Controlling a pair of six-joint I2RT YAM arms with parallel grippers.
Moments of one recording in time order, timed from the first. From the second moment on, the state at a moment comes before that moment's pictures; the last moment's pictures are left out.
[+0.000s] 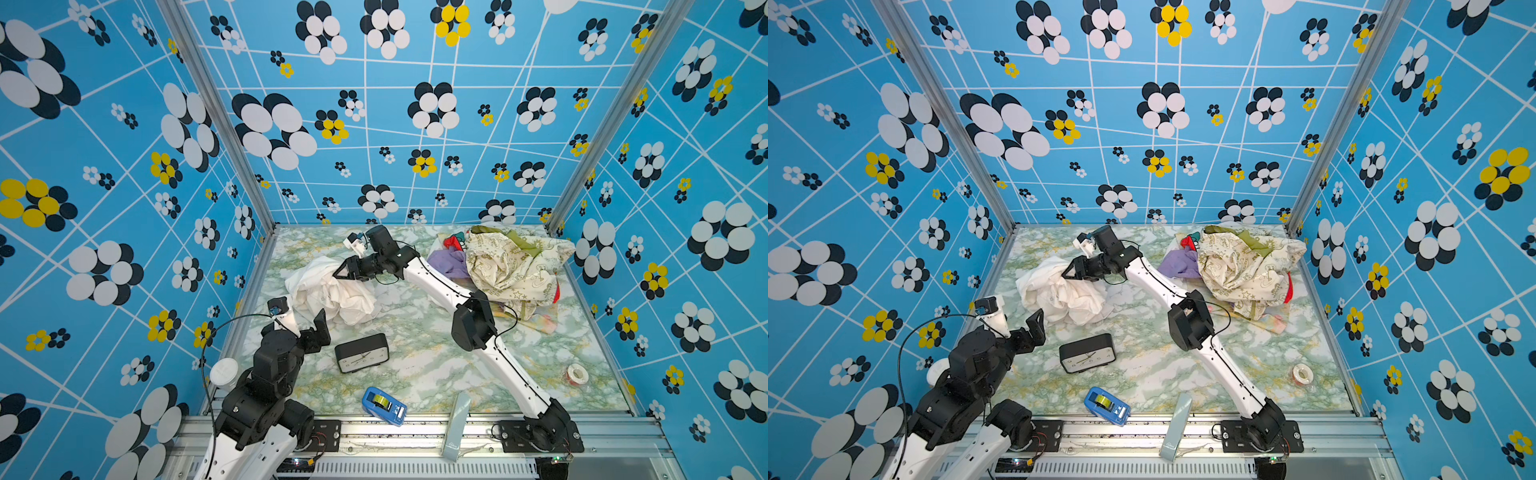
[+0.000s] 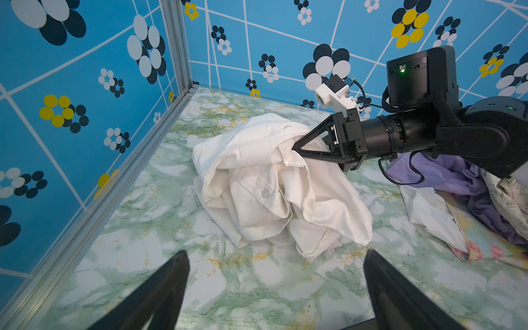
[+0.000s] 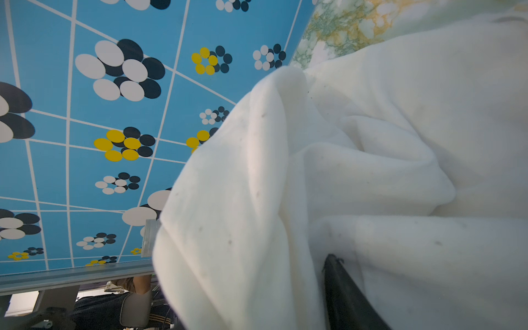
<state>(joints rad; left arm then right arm) -0.41 0.35 0.65 -0.66 -0.38 -0.34 0.75 2.73 2.66 -0.57 -0.75 0.59</state>
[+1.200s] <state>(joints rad) -0.41 0.31 0.67 -0.69 -0.40 -0.34 0.79 2.42 2.43 -0.59 -0.74 0.46</state>
